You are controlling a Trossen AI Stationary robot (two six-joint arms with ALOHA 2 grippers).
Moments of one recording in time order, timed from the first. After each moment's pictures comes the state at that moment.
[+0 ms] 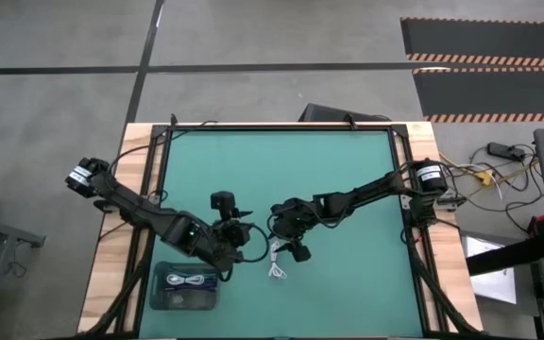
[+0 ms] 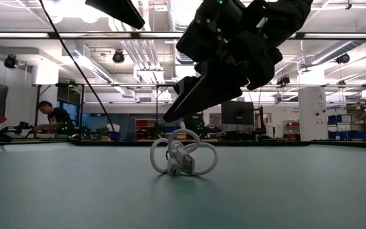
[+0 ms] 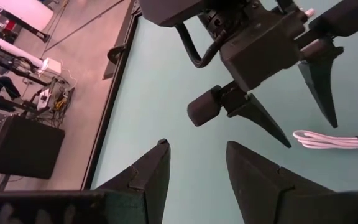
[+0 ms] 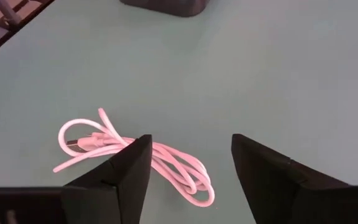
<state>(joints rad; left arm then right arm) -0.49 1.48 1.23 -0.69 -0.85 -0.14 0.08 1.90 1.05 0.17 -0.34 -0.17</state>
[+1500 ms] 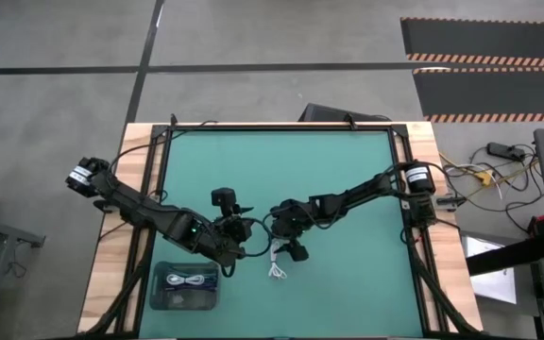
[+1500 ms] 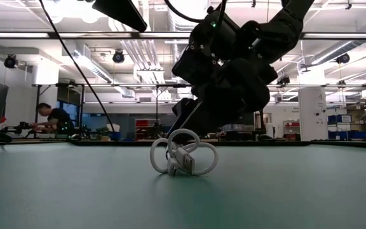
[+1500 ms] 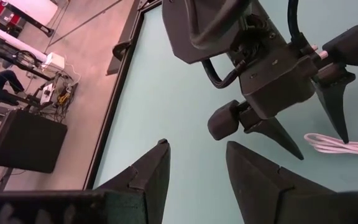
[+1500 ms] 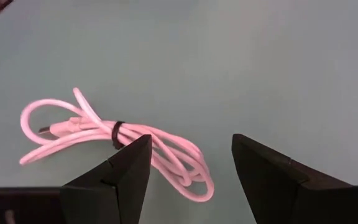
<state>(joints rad) -0.46 1.48 1.23 -0.68 -0.85 -0.14 0.06 2.00 1.05 0.23 -0.38 -0.14</state>
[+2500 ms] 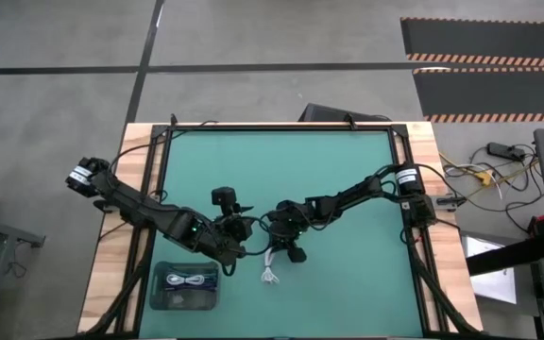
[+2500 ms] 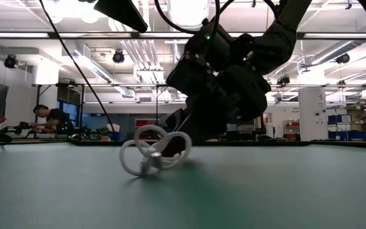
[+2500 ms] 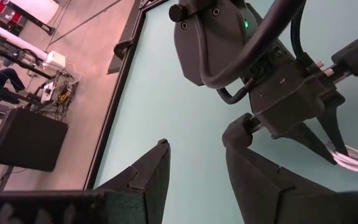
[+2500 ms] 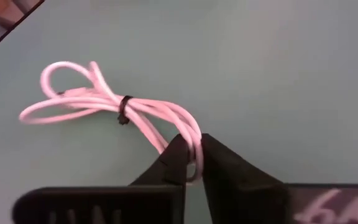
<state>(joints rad) -0.46 1.48 1.23 -0.68 -0.85 -0.14 0.05 2.08 1.07 0.30 -0.48 -0.10</state>
